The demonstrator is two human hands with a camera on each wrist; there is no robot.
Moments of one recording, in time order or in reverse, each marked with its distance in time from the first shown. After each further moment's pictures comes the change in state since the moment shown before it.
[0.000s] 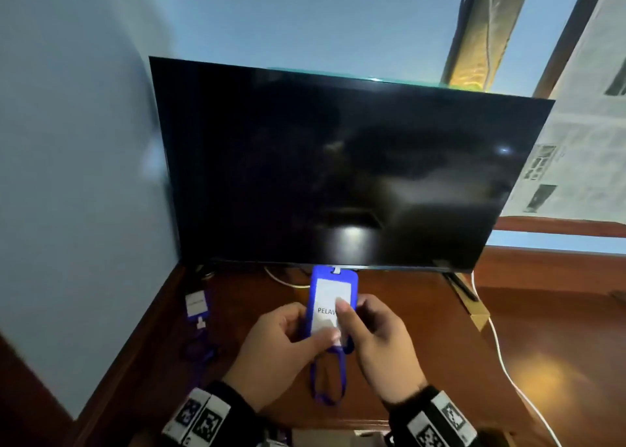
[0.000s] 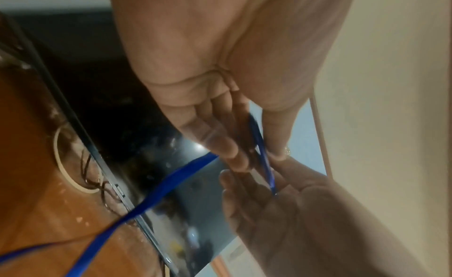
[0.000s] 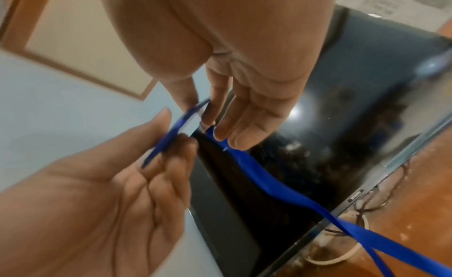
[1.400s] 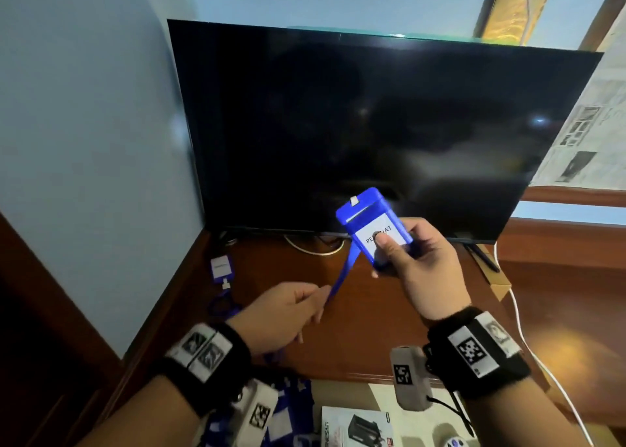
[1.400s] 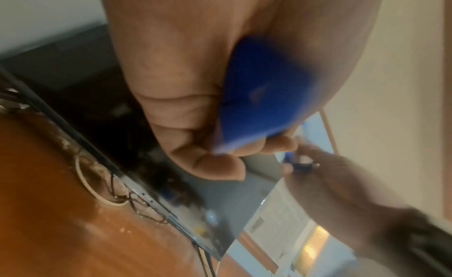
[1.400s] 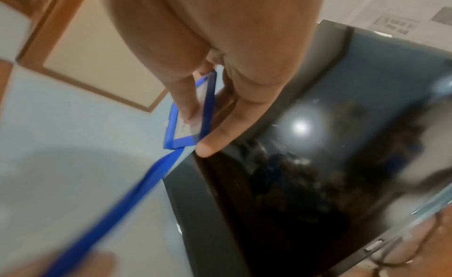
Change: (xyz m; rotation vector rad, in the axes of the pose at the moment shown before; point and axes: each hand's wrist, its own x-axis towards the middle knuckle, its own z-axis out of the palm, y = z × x) left_hand -0.002 -0.018 -0.030 0.353 -0.297 -0.027; right_hand 0.026 -0.026 -0.031 0.162 0.012 -0.086
